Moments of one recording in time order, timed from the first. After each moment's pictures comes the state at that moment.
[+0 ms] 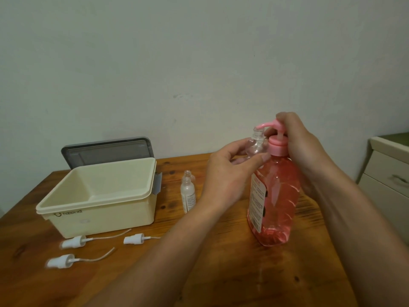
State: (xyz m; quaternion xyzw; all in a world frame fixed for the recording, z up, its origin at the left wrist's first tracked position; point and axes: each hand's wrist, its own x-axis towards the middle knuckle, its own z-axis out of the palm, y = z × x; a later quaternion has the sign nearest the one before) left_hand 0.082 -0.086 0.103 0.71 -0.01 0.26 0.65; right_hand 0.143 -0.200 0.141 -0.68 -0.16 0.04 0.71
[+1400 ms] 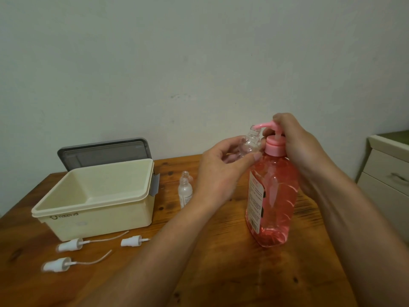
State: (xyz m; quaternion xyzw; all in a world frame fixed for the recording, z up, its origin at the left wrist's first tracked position) left_hand 0.081 -0.081 0.108 0.72 0.01 0.29 0.63; right_hand 0.139 -0.201 0.144 -0.66 -0.15 0.05 0.73
